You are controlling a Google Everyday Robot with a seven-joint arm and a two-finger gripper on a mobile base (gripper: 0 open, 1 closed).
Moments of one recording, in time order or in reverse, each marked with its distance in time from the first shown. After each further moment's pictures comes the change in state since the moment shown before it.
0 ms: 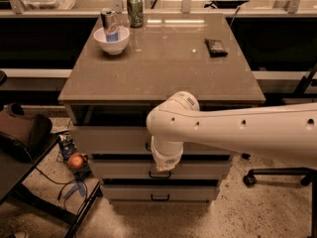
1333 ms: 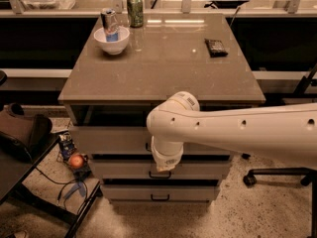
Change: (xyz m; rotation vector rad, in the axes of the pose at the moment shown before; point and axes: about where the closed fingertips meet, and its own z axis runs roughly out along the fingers) arm 0.000 0.001 0.000 -0.001 0.001 0.000
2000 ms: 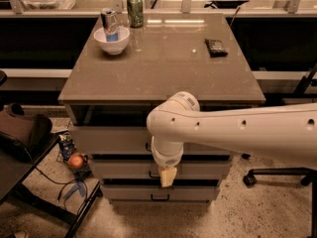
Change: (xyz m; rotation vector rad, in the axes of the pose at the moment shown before) arm 0.000 0.000 0.000 0.000 0.000 0.000
